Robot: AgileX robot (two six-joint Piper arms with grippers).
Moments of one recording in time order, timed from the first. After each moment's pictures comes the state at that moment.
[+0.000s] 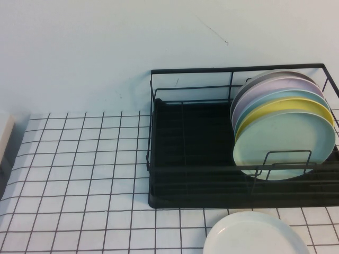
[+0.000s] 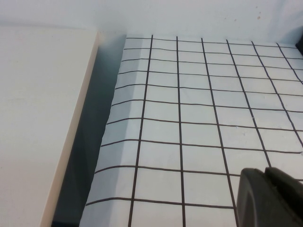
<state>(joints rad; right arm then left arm) -0.06 -0.02 0.03 0.72 0.37 0.08 0.08 -0.01 0.02 -0.15 0.37 0.01</state>
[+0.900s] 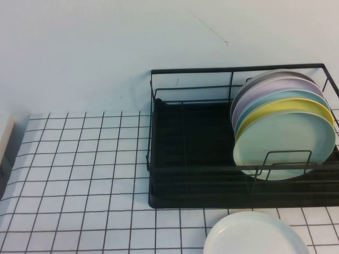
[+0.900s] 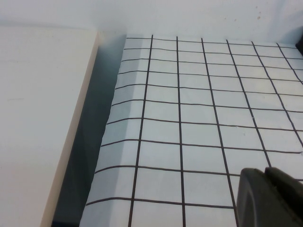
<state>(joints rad) -0.06 0.59 -0.54 0.89 0.64 -0.87 0.08 -0.01 0.02 -0.15 0.37 0.01</state>
